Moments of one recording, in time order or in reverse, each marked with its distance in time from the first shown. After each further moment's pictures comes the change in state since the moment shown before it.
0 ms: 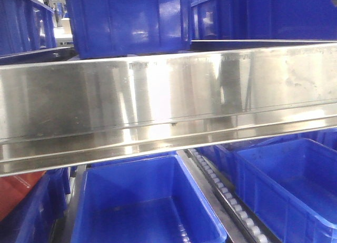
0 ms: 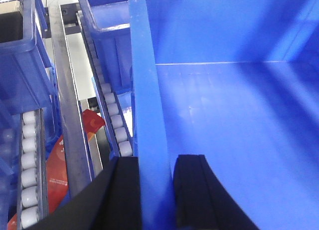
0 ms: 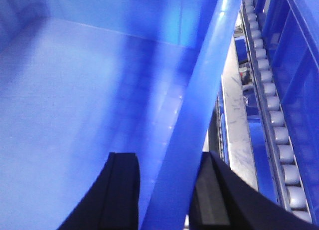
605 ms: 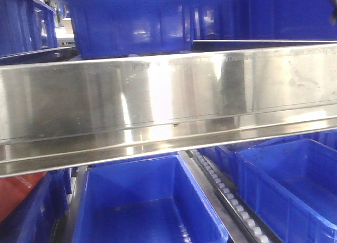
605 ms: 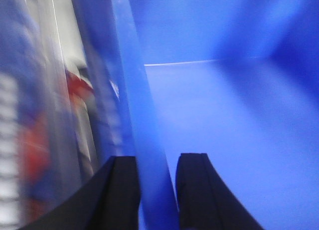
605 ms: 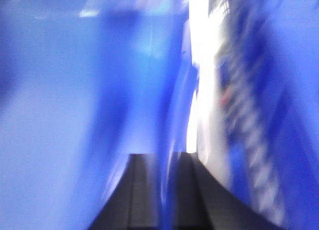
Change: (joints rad) left arm 0.000 0.080 0.000 -0.109 0.079 -0.019; right arm -0.116 0.109 0.000 0.034 -0.195 -0.073
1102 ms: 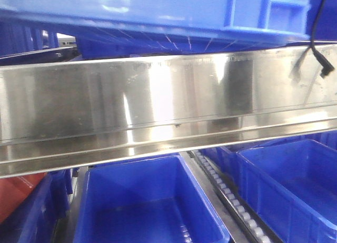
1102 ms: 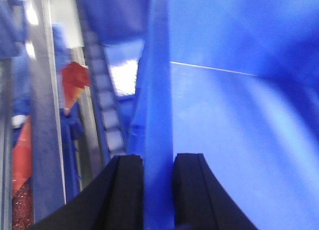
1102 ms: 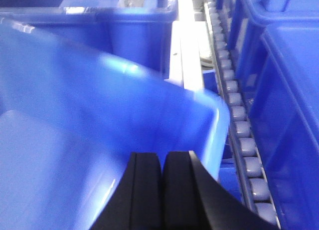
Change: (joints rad) left arm -0.001 0.151 -0.006 0.091 -0.085 -0.098; right arm -0.032 0.150 0.000 -0.007 -0.143 -0.026
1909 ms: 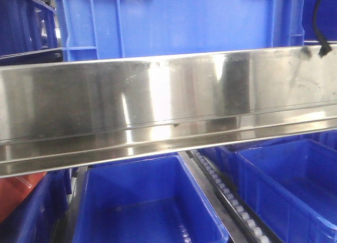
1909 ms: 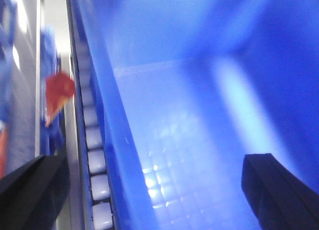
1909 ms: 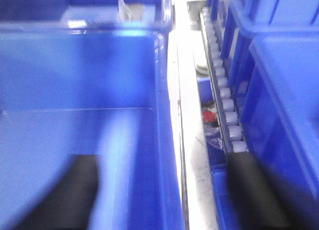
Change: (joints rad) left arm 0.023 -0.023 -0.002 -0.025 -0.071 -0.021; right arm -0.004 -0.072 0.000 0.000 0.040 0.005
